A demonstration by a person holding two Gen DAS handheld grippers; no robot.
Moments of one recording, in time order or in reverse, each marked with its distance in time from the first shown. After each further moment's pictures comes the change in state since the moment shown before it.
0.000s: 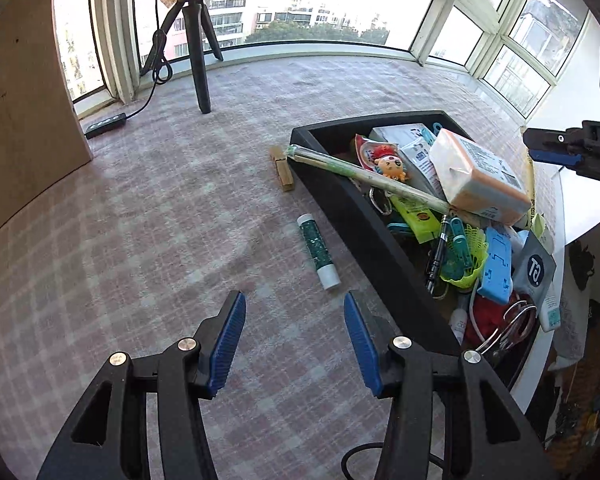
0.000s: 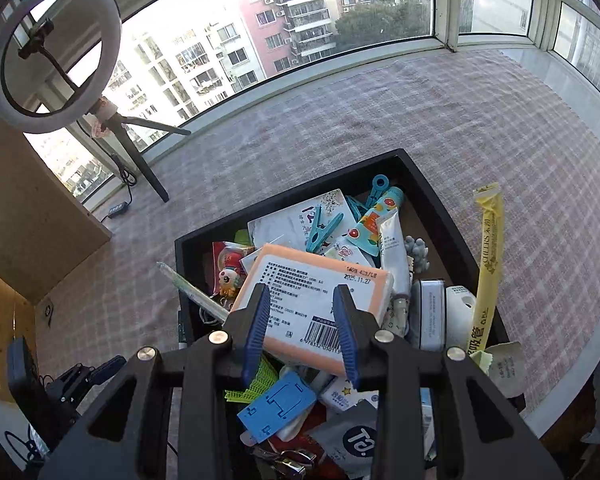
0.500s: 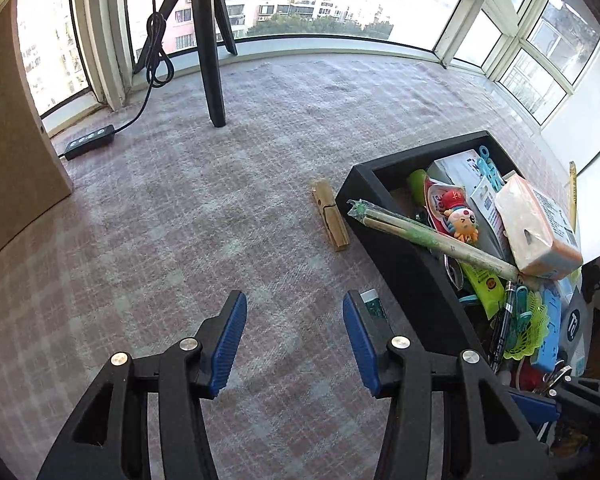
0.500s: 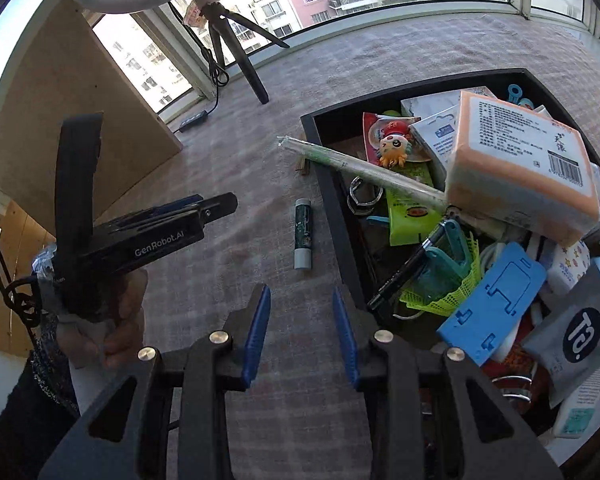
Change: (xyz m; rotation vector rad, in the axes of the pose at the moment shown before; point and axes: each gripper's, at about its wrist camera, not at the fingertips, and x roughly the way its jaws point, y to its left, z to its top) left arm 0.065 0.029 0.061 0.024 0.037 -0.021; right arm 0.066 0.120 -0.109 -0.045 0.107 0.152
